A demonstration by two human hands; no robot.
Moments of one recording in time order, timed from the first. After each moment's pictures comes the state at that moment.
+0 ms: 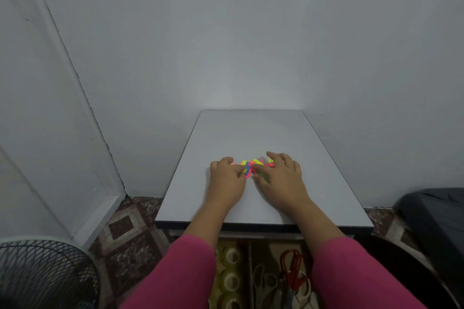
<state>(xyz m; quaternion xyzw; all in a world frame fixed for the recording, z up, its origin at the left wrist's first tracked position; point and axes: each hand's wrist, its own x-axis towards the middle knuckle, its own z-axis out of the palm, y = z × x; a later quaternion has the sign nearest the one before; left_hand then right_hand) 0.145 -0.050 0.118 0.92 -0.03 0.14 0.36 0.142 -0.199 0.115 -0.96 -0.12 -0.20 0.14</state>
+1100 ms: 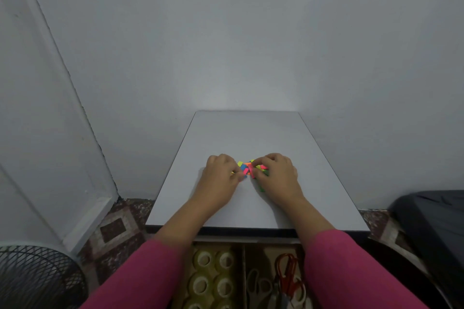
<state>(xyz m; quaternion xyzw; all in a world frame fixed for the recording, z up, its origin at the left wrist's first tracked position) 0.141 -0.041 0.137 0.93 -0.12 0.14 0.31 0.160 -0.201 0.118 -0.94 -0.05 -0.19 0.29</state>
